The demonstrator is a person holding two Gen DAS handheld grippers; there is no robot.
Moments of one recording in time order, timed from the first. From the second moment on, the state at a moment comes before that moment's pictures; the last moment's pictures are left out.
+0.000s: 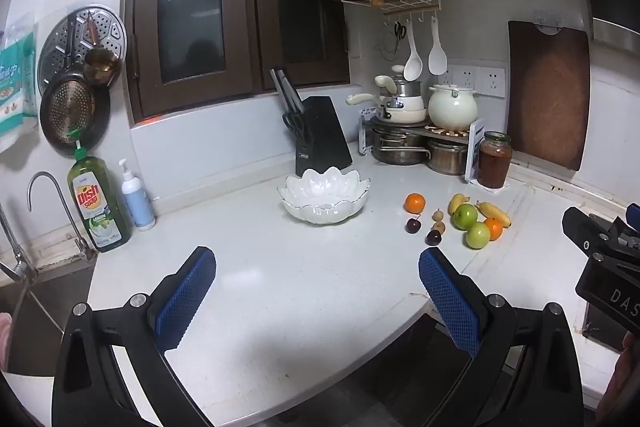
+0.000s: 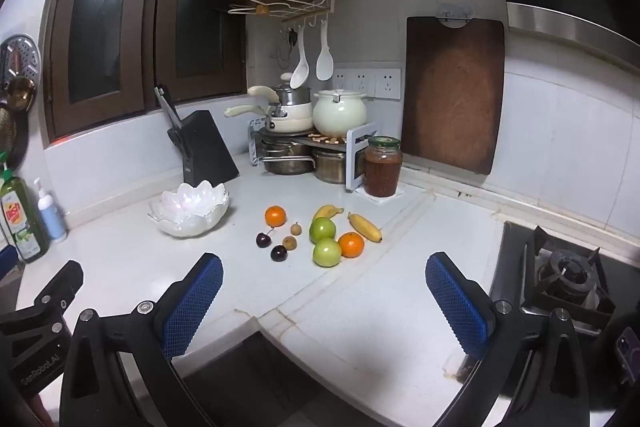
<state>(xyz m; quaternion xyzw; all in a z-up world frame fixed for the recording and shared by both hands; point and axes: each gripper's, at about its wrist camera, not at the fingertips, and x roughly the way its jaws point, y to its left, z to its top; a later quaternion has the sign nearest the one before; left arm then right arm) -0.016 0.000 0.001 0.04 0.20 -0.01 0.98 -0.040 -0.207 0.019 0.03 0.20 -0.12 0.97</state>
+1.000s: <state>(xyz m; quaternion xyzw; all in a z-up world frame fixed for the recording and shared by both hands) -0.039 -0.006 0.013 0.04 0.20 -0.01 0.98 -0.065 -0.207 0.026 0.02 0.18 -0.13 0.98</state>
